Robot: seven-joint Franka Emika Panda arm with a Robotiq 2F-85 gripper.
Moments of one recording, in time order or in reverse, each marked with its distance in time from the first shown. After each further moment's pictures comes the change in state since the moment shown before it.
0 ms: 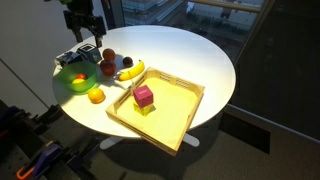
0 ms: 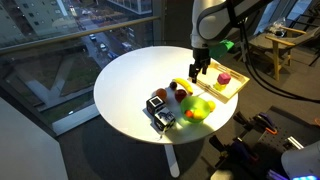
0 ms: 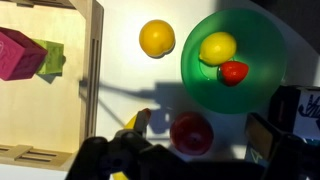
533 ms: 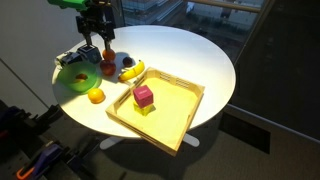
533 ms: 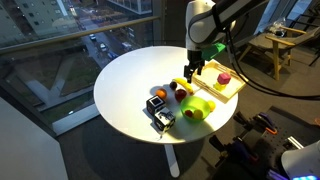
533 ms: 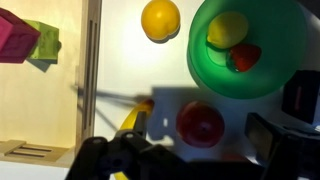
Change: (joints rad) arm 0.000 0.129 -0.010 0.112 0.000 0.003 0.000
